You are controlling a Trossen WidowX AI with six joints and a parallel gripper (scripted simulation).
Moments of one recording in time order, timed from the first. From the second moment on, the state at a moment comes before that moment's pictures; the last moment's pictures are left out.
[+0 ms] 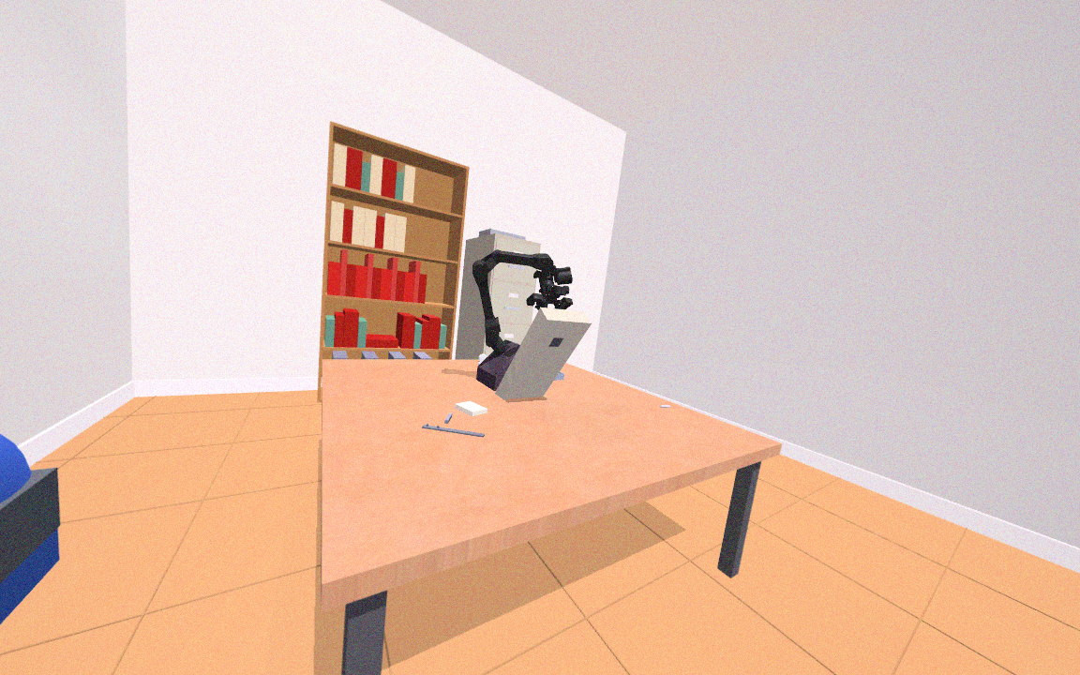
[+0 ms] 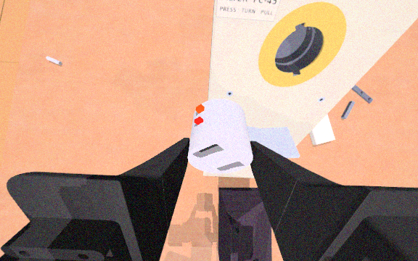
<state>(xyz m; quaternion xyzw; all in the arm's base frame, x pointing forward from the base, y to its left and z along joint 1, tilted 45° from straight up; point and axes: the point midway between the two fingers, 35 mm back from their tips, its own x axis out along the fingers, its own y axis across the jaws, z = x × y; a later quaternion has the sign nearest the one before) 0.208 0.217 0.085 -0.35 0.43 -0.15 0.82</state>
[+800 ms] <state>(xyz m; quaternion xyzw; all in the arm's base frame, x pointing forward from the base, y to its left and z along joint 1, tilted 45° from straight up) 0.121 0.275 -0.024 -0.51 0.53 0.16 0.66</state>
